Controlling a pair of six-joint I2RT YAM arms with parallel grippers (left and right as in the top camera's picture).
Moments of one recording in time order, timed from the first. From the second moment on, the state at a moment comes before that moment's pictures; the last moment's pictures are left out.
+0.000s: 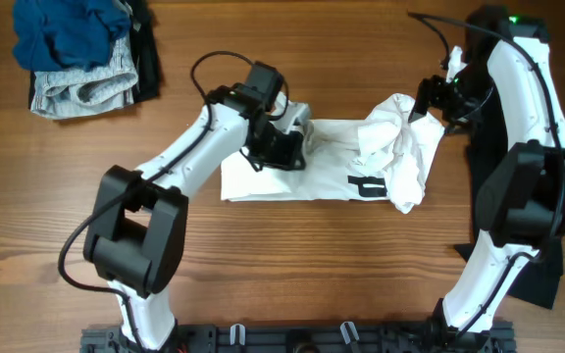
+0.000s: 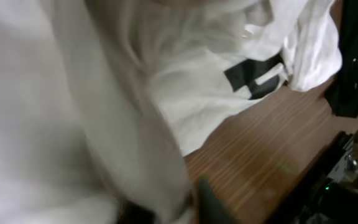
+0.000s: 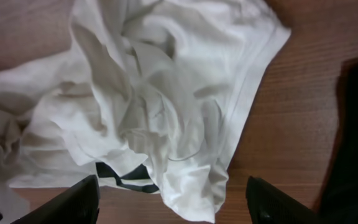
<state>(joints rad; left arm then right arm) -0.48 1.96 1.44 -0.84 0.55 -0.13 -0.10 2.12 1.88 -1.43 -0.19 0.14</state>
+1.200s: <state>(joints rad) 0.23 1.85 1.52 -0.99 0.05 -0.11 -0.20 1.81 1.62 -1.14 -0.14 0.19</state>
